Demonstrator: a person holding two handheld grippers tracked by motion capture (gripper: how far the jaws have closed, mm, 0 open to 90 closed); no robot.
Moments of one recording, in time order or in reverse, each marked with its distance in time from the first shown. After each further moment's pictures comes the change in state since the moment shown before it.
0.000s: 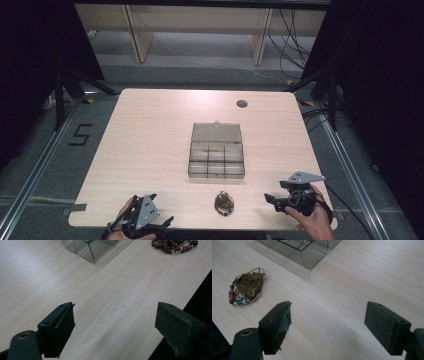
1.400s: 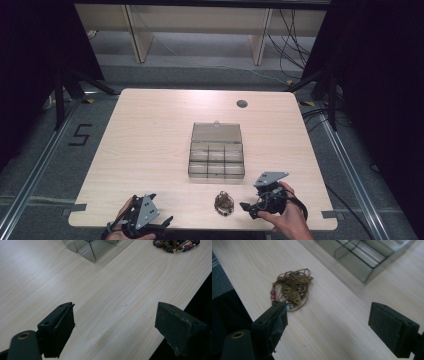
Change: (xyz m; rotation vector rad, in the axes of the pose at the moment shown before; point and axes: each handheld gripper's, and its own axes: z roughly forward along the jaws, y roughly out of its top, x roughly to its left) left arm 0.000 -0.001 0.000 0.005 -0.003 -0.005; right arm 0.066 0.038 0.034 0.132 0.079 -0.187
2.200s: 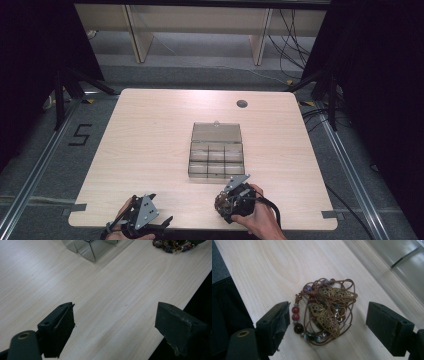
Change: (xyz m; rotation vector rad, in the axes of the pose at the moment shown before) left arm 0.003 0.000 0.000 -0.019 0.003 0.028; right arm 0.037 0.027 0.054 0.155 0.032 -0.083
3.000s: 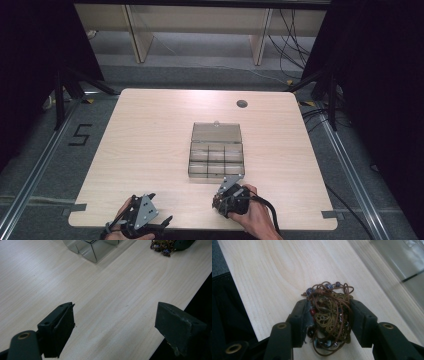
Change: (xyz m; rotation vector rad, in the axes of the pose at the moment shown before) left arm -0.003 -0.001 0.000 -0.018 0.013 -0.062; right arm 0.005 0.010 0.008 -0.003 0.006 -0.095
